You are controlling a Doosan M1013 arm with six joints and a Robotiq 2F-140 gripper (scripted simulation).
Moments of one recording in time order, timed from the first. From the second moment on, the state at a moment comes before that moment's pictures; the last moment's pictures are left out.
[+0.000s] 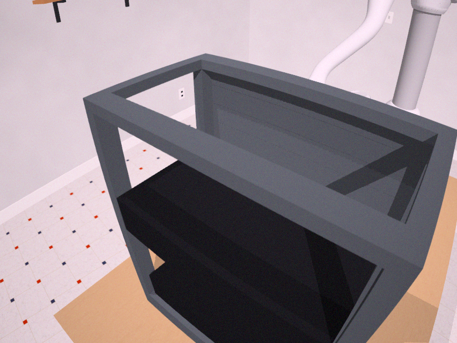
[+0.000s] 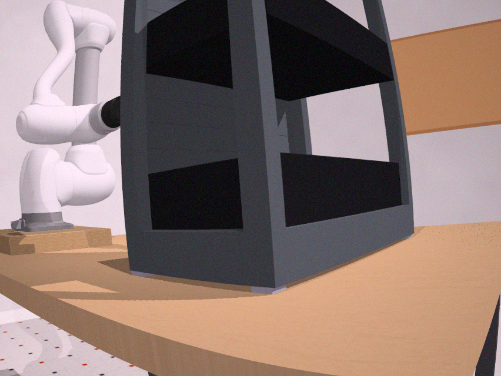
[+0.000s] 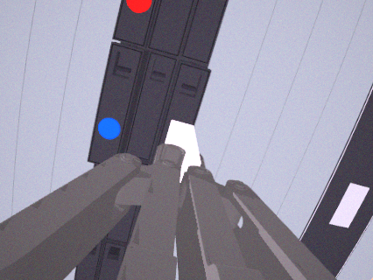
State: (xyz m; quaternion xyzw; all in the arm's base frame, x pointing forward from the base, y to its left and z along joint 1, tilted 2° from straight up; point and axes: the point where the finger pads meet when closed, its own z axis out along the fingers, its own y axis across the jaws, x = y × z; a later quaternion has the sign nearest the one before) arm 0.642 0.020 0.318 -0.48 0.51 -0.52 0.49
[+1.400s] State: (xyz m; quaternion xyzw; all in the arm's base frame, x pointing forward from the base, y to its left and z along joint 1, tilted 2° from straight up) arm 0.681 0.021 0.318 -0.48 0.51 -0.52 0.49
